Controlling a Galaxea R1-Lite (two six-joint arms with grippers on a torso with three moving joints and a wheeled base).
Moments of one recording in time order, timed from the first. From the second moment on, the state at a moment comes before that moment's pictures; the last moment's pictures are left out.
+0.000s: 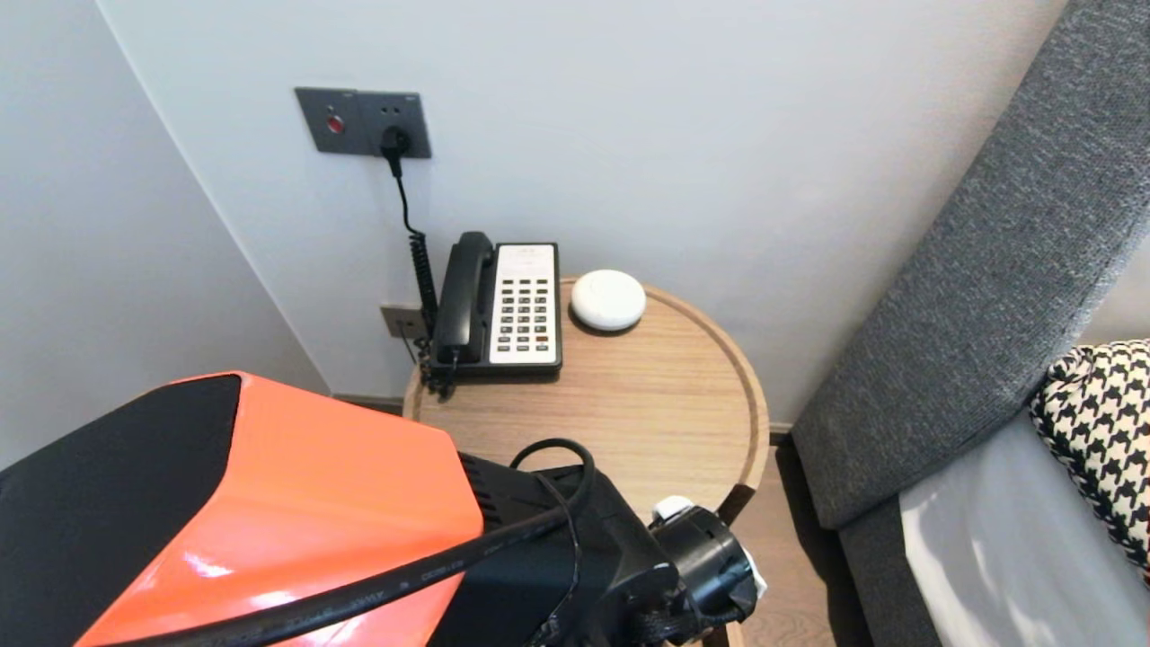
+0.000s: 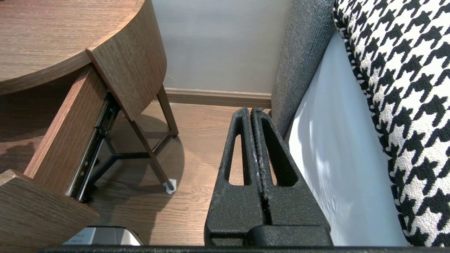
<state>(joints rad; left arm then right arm) -1.14 2.18 -1.44 0.67 0.00 -0.10 0.01 0.00 0.00 -0.04 -0.01 0.00</state>
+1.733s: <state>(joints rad) -1.14 2.15 -1.43 0.68 -0.01 -0.11 0.01 0.00 0.00 -0.04 -0.01 0.00</state>
